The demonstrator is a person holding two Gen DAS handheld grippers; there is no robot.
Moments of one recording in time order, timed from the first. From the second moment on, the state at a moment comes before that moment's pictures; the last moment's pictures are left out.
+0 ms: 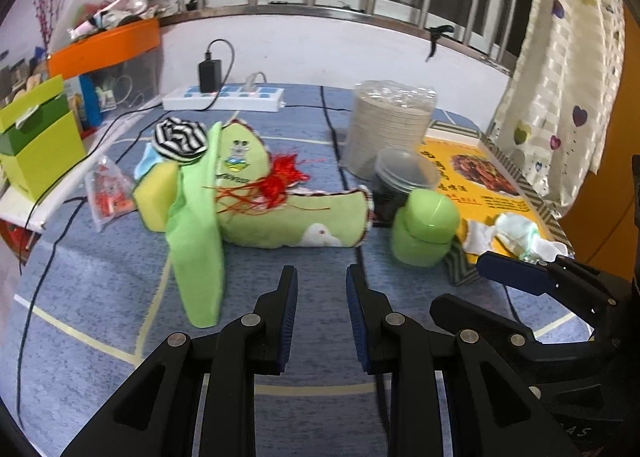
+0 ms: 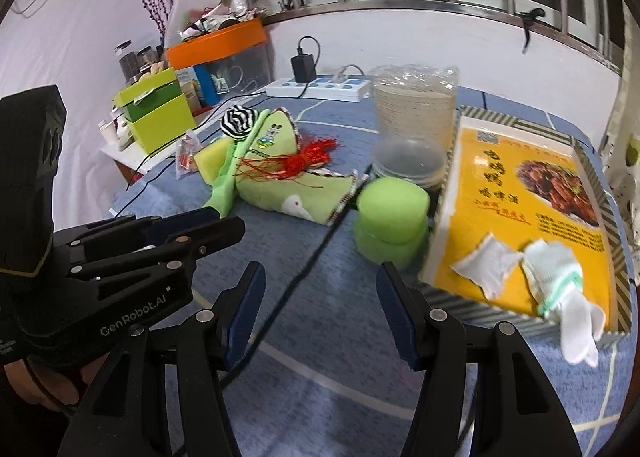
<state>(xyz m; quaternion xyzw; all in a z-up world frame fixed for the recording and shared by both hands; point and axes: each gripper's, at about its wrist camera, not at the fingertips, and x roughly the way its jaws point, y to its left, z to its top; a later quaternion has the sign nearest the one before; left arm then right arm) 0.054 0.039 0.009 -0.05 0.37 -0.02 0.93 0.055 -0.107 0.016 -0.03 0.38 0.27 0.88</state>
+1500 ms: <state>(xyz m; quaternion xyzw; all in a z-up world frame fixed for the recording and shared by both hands) 0.131 0.189 -0.019 -0.15 0.35 0.08 0.92 0.125 -0.001 0.000 -0.06 0.39 0.34 0.85</state>
